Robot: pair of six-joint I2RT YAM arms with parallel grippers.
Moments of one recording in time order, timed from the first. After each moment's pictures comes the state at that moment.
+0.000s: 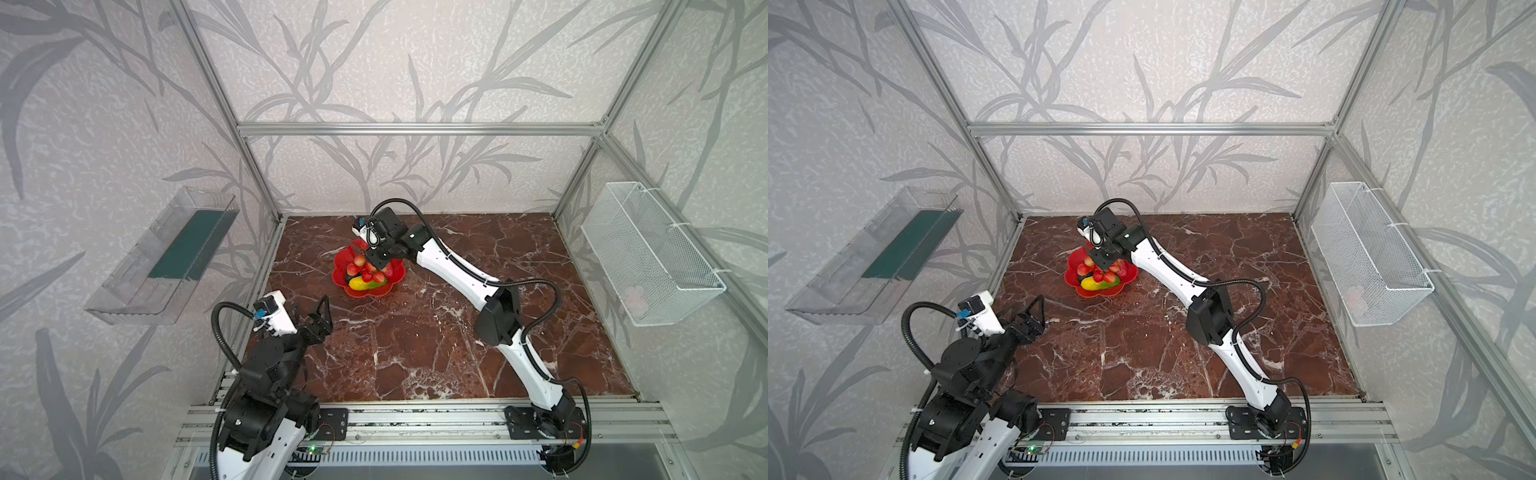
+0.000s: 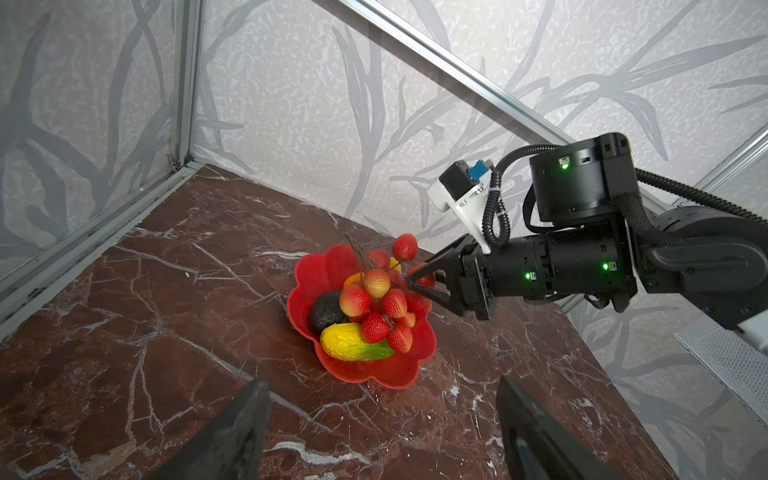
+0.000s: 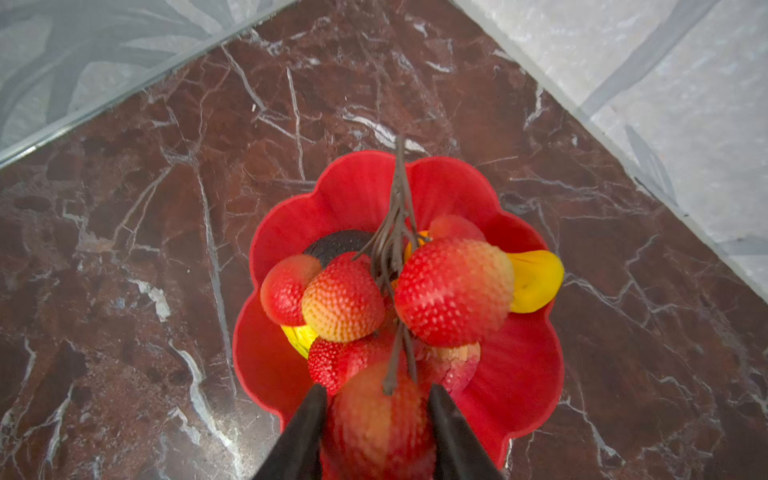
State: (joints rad) left arm -0.29 0.17 0.55 -0.50 -0.20 -0.50; right arm 0.82 2.44 2.51 -0.91 -0.08 -0.09
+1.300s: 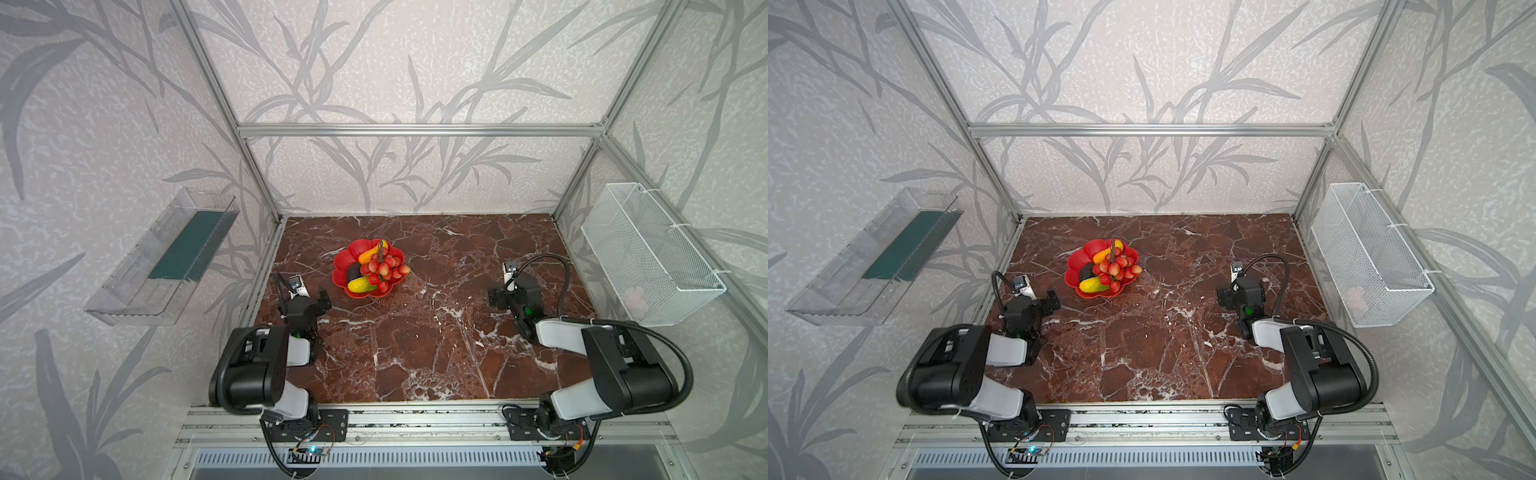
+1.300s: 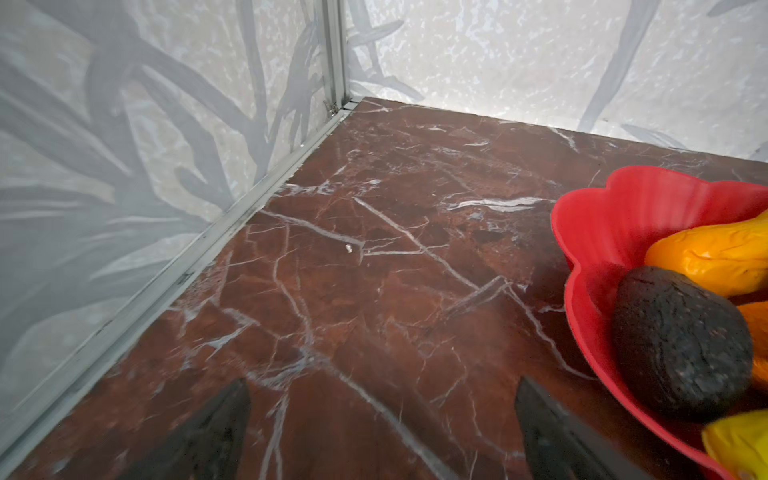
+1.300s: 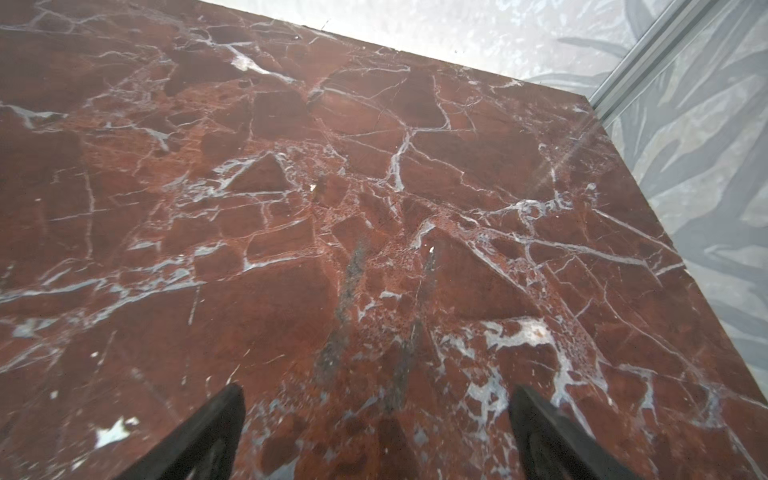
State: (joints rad) left arm 0.08 1.57 0.22 0.99 -0.23 -0.12; right arm 0.16 1.53 0.42 0.59 0.18 -0.10
